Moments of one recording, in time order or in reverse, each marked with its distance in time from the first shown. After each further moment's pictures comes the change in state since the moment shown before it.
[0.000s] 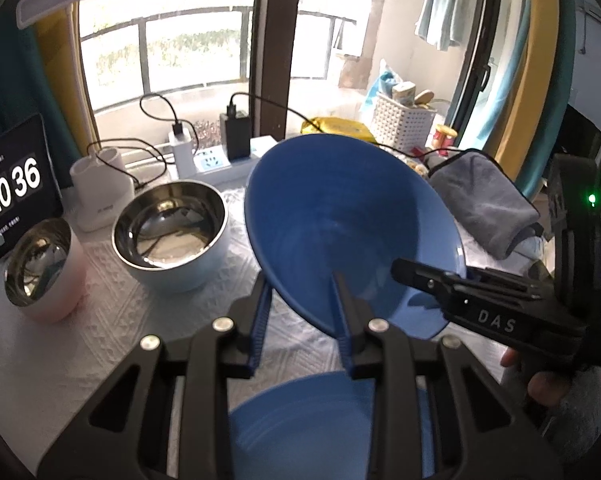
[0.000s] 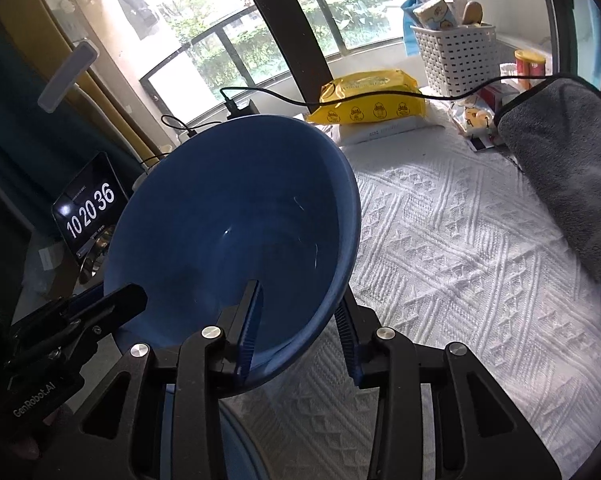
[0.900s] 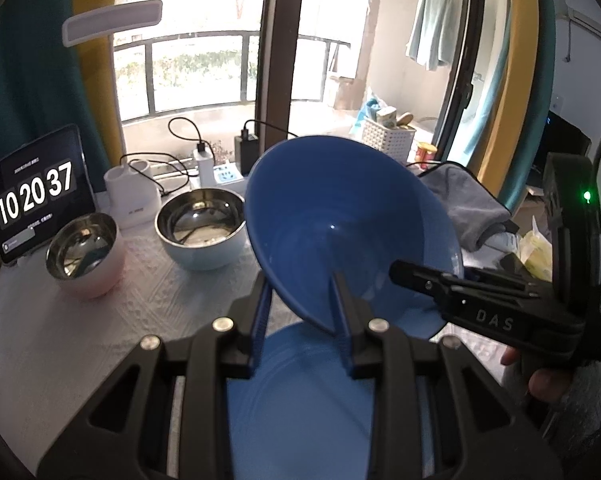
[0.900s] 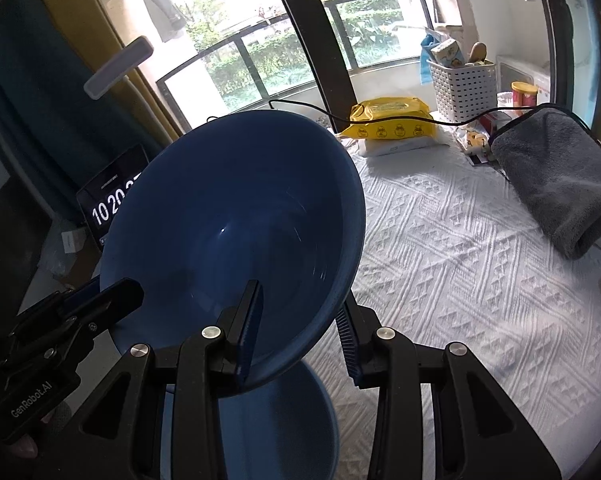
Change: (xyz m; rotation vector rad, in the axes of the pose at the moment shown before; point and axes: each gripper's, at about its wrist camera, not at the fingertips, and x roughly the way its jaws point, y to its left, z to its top) left arm -0.076 0.006 -0.033 0.003 -0.080 -0.014; right arm -0.056 0.052 -0.033 -0.053 -0.048 -0.004
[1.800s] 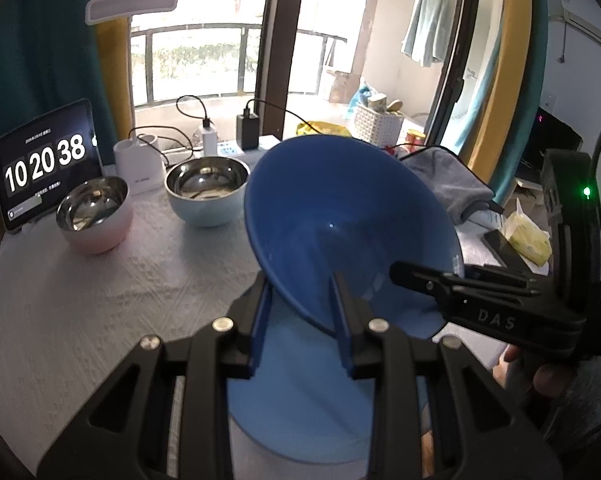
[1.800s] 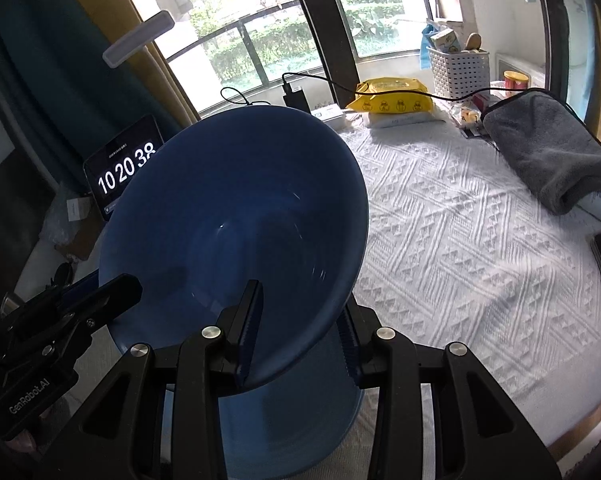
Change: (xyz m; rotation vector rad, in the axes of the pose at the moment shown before) left arm -0.034 0.004 -0.044 -0.019 0.021 -0.030; right arm -0.024 0.025 -0.047 -0.023 0.044 -0.034
